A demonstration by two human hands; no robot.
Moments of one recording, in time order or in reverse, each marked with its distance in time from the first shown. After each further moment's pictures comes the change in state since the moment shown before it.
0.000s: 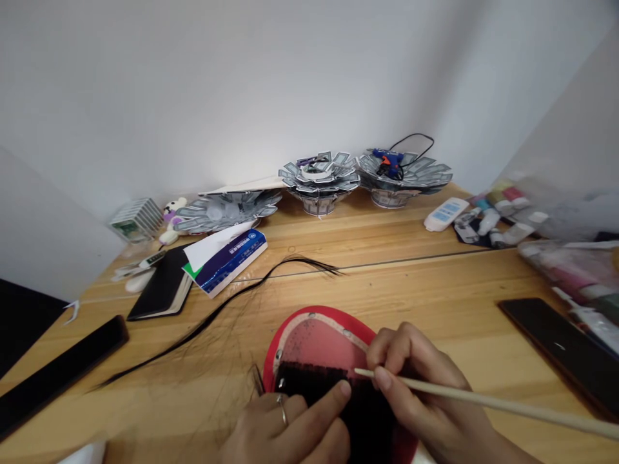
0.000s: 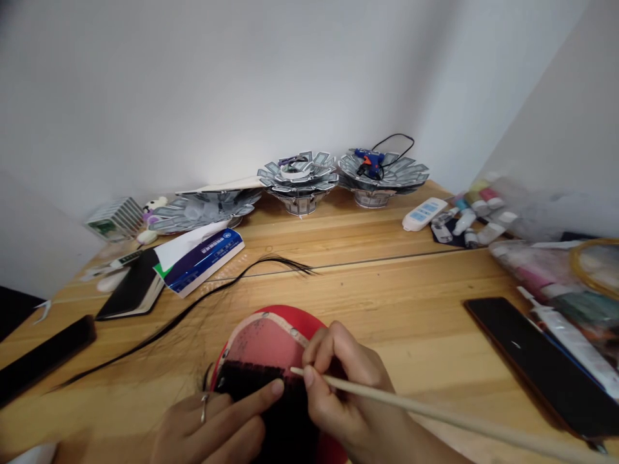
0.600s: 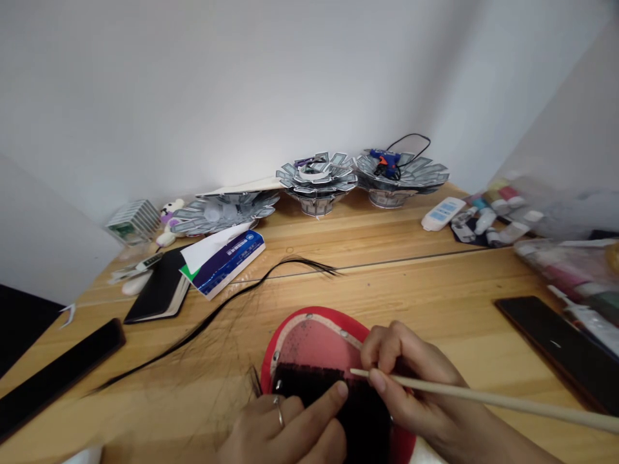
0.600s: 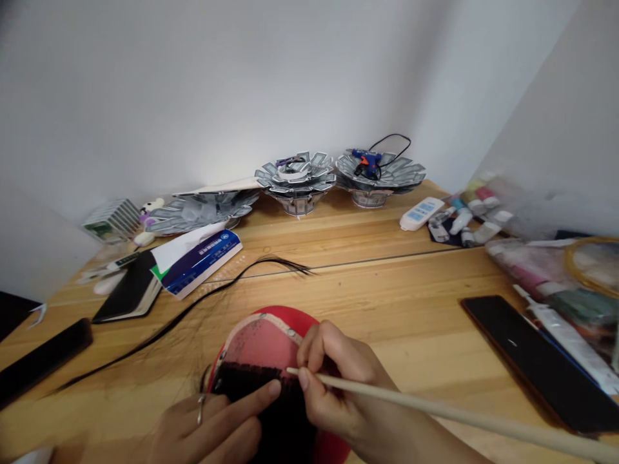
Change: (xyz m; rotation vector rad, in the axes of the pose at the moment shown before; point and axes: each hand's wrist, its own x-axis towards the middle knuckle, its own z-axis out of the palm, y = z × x) left_hand 0.003 -0.001 0.000 -0.008 0.017 0.000; right_hand -0.001 0.008 -0.012 -0.024 -0.160 0.005
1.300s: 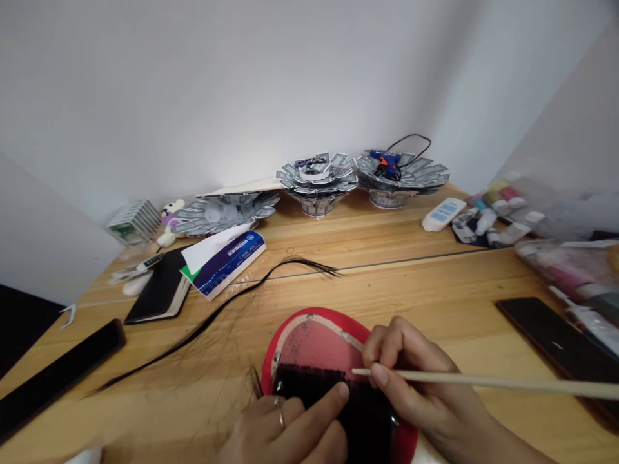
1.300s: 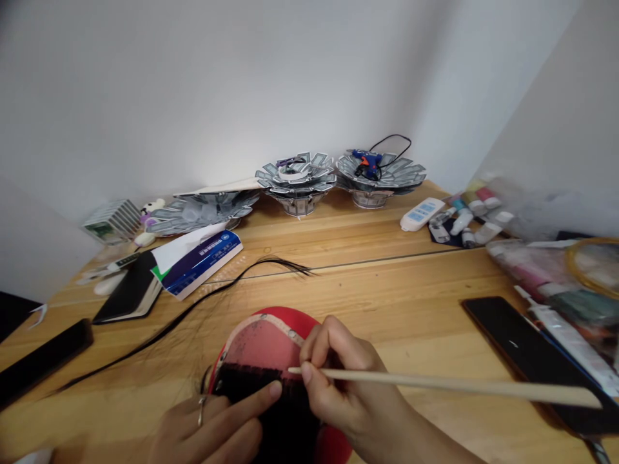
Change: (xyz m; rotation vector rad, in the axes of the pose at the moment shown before) left_hand 0.001 0.001 0.000 -0.012 -0.013 -0.015; right_hand 0.005 -0.002 0.005 0.111 0.085 0.049
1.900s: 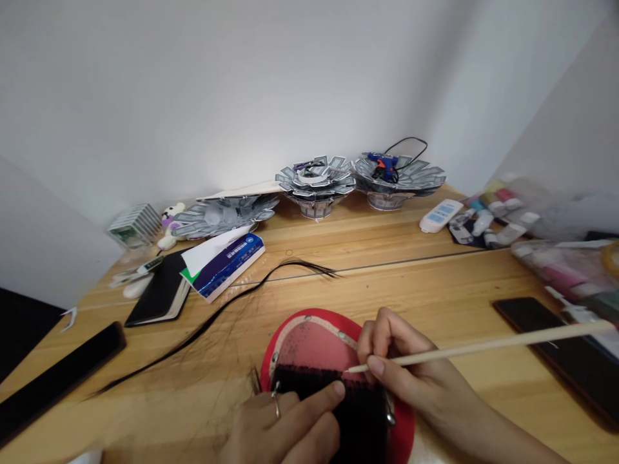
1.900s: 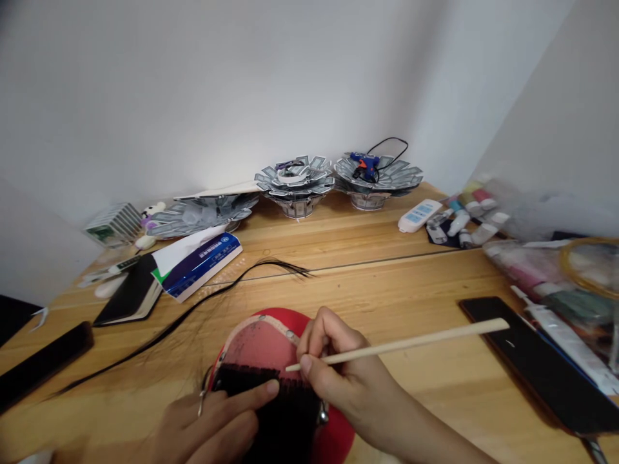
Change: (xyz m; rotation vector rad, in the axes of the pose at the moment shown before) left_hand 0.007 -0.002 -0.005 -0.112 -0.033 -0.032; right_hand 0.009 -0.002 -0.007 0.243 -0.124 0.214
